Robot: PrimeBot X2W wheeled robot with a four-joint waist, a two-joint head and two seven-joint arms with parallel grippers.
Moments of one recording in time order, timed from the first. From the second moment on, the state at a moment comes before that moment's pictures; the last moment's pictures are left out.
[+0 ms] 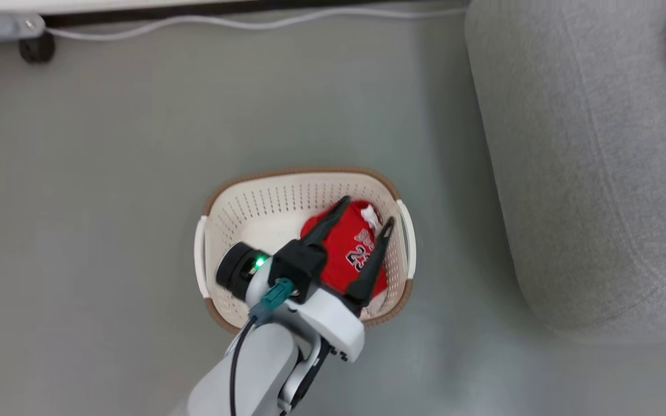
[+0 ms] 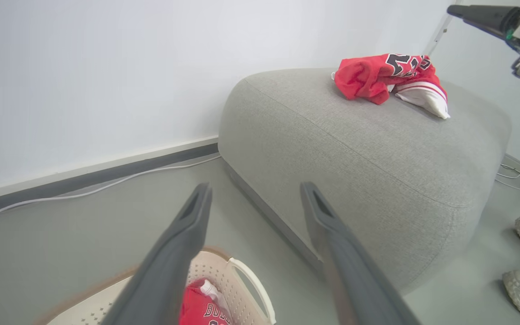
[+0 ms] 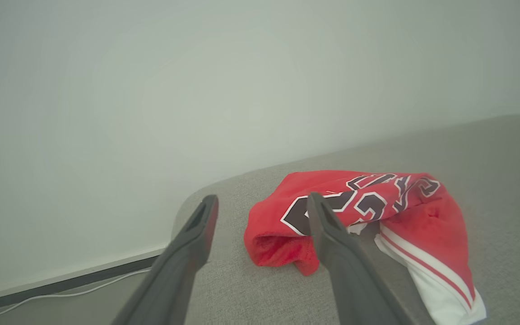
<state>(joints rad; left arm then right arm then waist) -0.50 0.05 -0.76 0.39 -0.44 0.10 -0.26 -0.74 -0.58 0.13 0.73 0.75 0.13 -0.26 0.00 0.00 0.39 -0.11</state>
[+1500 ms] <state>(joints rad) 0.04 0.04 -0.02 0.23 -0.21 0.04 -0.26 -0.10 -0.34 0.14 0.23 0.53 0.13 -0.26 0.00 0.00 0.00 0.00</state>
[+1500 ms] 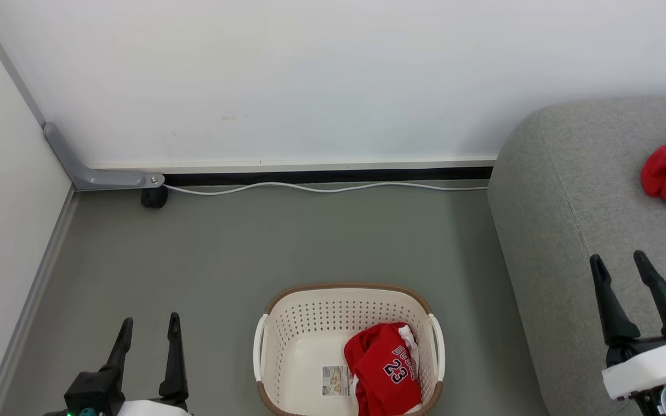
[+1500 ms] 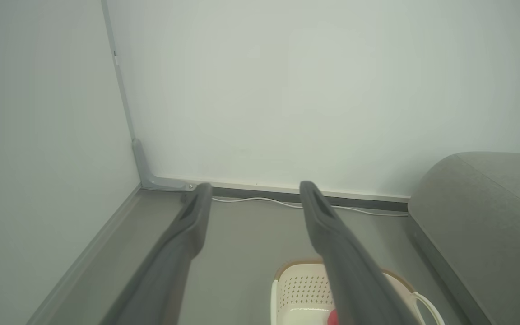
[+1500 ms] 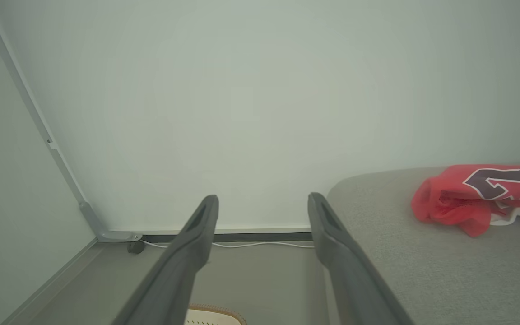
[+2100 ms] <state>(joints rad) 0.08 0.04 -0.02 0.22 -0.20 0.04 -0.26 -0.05 -0.31 0.15 0.25 0.45 0.13 -0.26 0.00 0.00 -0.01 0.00</state>
